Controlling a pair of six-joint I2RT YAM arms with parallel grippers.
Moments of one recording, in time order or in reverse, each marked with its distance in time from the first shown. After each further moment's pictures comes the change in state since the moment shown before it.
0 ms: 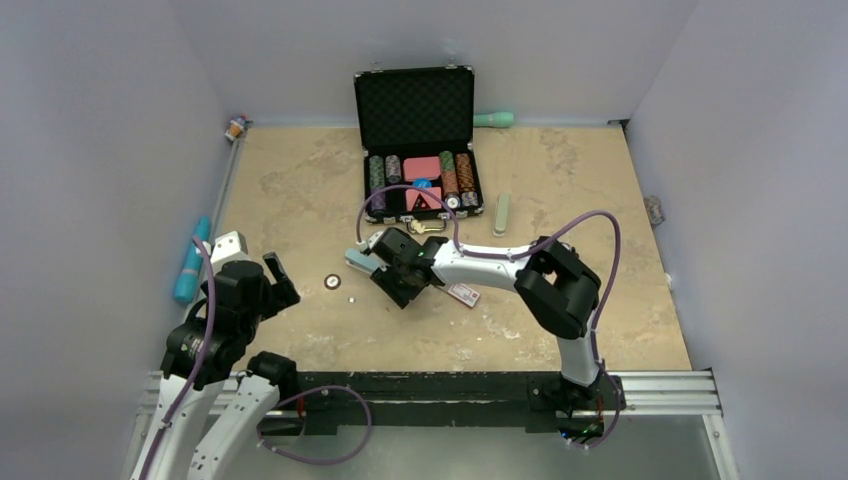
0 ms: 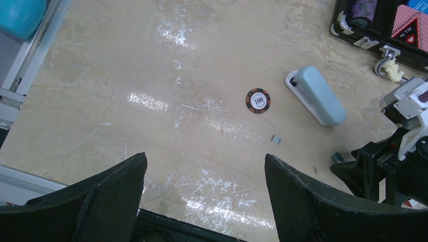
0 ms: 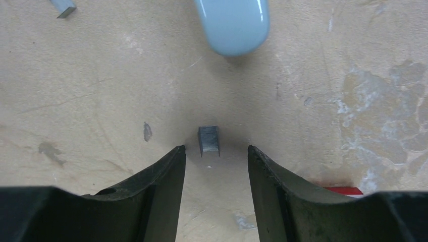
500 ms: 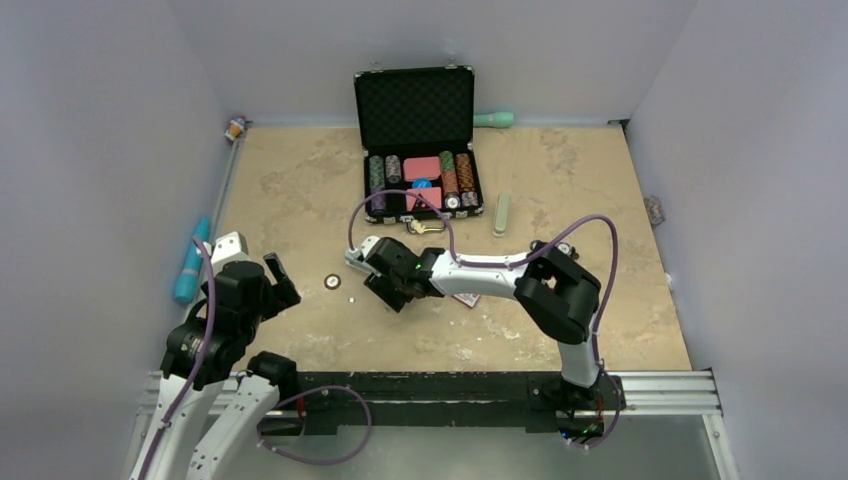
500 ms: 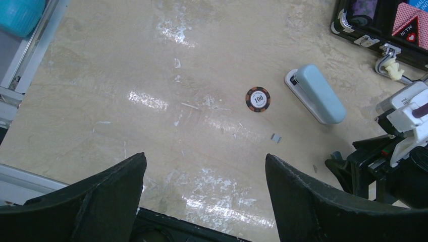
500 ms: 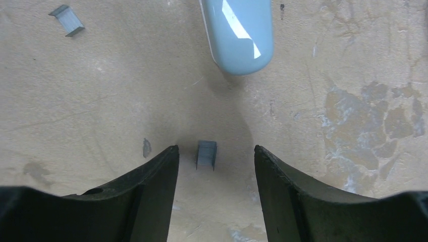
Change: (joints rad) left arm -0.010 0.000 0.000 -0.006 -0.004 -0.009; right arm 0.056 -0.017 -0.054 0.121 0.139 -0.057
